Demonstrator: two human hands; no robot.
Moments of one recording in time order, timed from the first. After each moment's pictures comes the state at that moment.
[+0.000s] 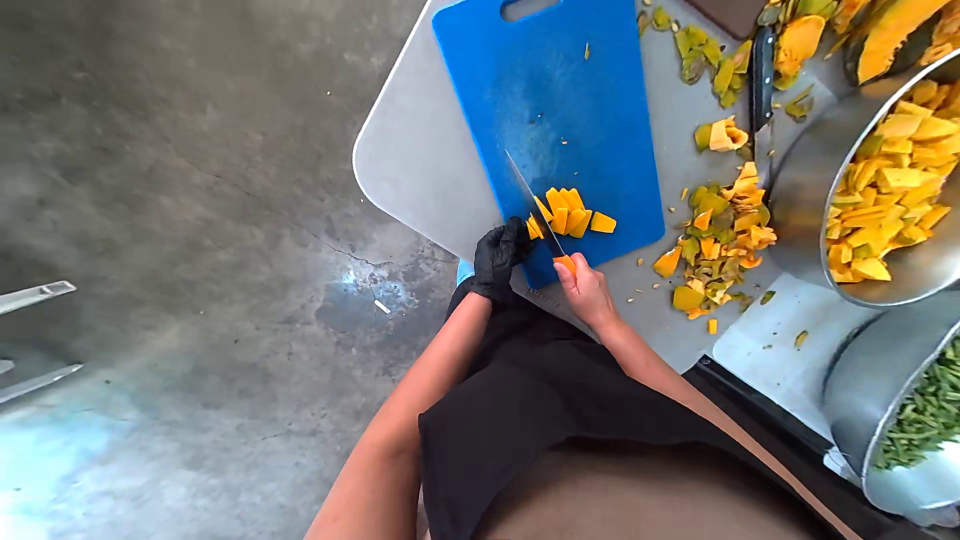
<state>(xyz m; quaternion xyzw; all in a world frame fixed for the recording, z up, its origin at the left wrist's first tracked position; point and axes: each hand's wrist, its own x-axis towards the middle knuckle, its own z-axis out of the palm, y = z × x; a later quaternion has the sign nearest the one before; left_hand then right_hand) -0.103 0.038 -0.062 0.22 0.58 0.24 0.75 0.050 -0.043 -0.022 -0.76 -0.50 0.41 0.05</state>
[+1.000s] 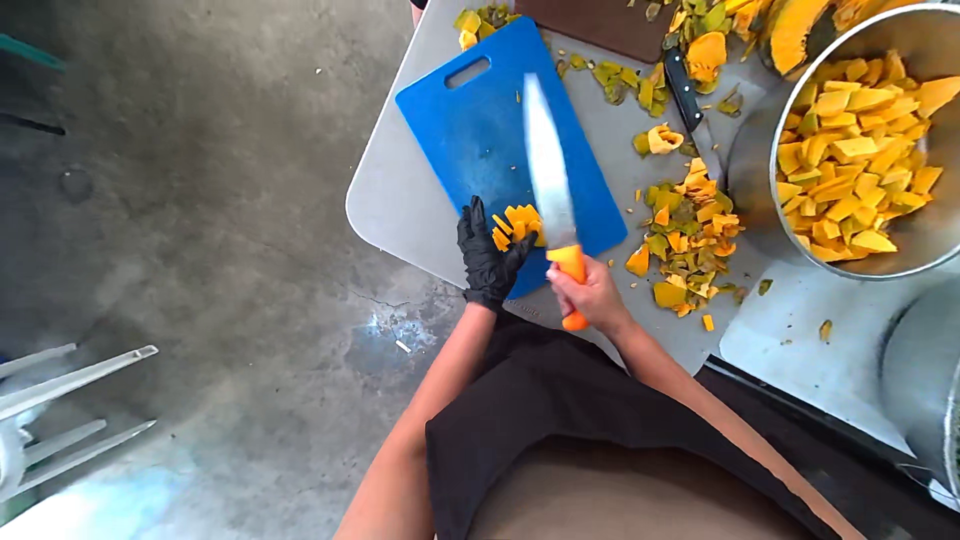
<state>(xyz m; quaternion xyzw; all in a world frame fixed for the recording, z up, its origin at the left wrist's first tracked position) -0.065 0.031 -0.051 0.63 0.58 0.31 0.42 0.087 -0.048 0.039 -0.65 -0.31 0.59 0.37</state>
